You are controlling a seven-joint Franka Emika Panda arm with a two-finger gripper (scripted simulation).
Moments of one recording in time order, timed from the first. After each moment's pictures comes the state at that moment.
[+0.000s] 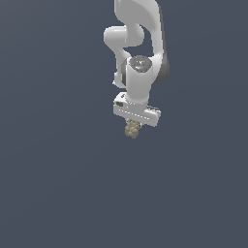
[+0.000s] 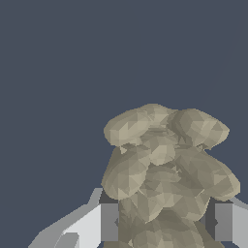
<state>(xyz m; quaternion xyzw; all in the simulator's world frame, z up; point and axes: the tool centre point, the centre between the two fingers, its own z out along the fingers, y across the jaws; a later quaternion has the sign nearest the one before) -0.071 0.049 0.143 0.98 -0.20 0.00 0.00</state>
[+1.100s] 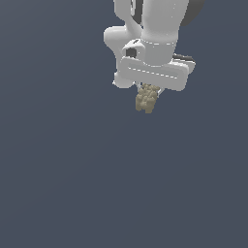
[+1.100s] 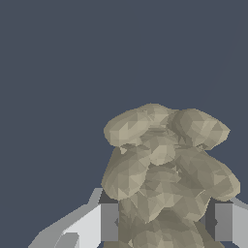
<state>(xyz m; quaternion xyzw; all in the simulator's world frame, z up) -0.052 0.085 0.337 0.98 -0.20 0.00 0.00</state>
